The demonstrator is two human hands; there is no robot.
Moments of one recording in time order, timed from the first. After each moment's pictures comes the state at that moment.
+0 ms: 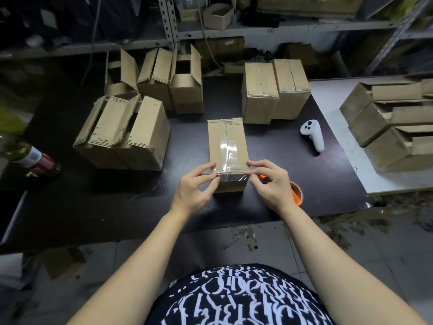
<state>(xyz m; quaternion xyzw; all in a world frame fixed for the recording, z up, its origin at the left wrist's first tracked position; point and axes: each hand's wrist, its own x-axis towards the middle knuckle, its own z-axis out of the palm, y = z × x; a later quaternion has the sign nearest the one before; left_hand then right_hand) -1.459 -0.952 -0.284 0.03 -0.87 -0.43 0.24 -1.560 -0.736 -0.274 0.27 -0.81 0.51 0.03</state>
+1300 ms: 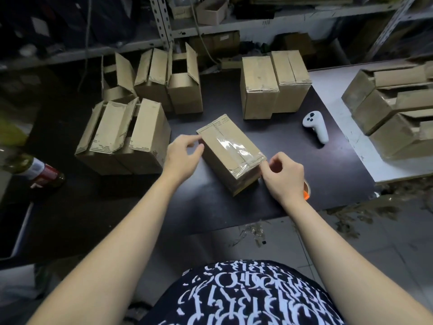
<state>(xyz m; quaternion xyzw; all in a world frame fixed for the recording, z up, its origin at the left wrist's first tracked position) -1.510 -1.002 -0.224 0.18 -0.90 -0.39 0.12 -1.553 -0.747 -0.250 0.02 -0.89 0.44 0.04</state>
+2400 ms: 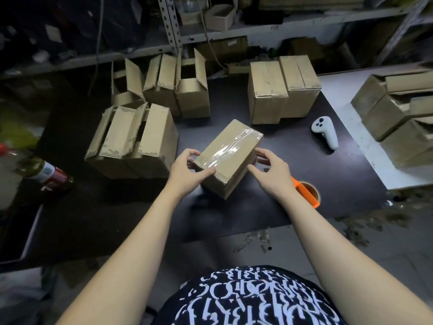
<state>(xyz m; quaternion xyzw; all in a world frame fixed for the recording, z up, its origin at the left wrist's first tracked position) -1.490 -1.015 -0.249 0.25 -0.82 -0.51 0.05 -1.574 -0.783 -0.251 0.12 -0.86 0.48 -0.10</state>
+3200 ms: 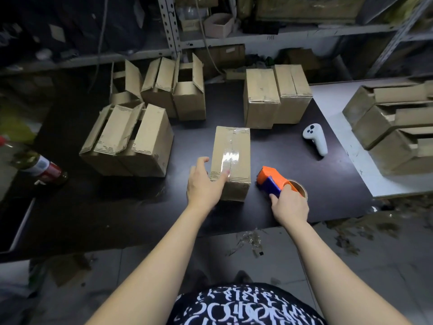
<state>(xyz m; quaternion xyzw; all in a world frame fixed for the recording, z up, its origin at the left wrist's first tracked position) -1.481 -0.920 -0.228 0.33 -0.84 -0.43 0.07 -1.550 -0.717 -0.289 -0.01 -0.99 0.13 -0.11</state>
